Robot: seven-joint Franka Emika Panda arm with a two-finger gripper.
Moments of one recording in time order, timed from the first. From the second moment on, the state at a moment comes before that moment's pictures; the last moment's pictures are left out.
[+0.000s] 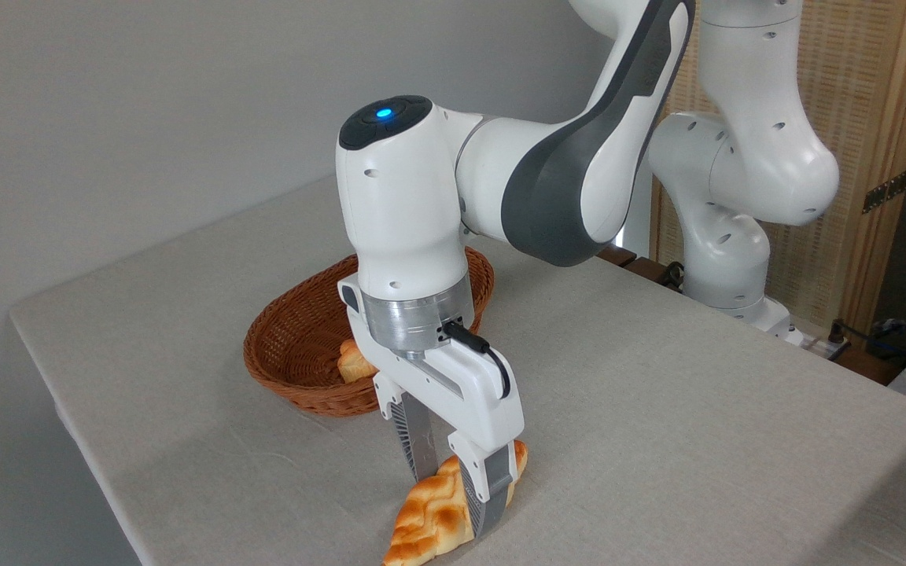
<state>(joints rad) -0.05 0.05 0.17 -2.08 0.06 2.18 0.89</state>
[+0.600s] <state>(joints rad) -0.05 0.05 0.17 -2.08 0.06 2.18 0.90</state>
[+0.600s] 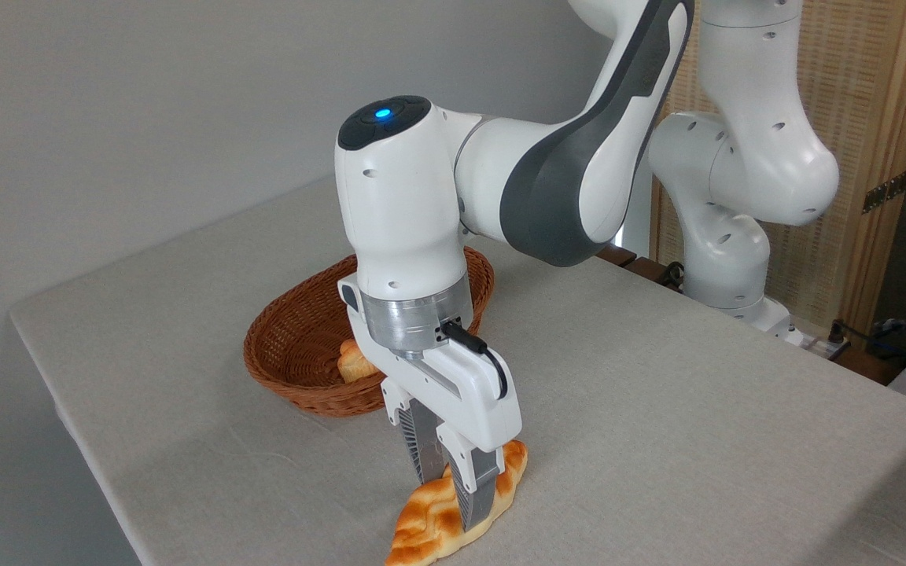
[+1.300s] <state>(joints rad) -0.05 0.03 0.19 -2.06 0.04 2.18 0.90</state>
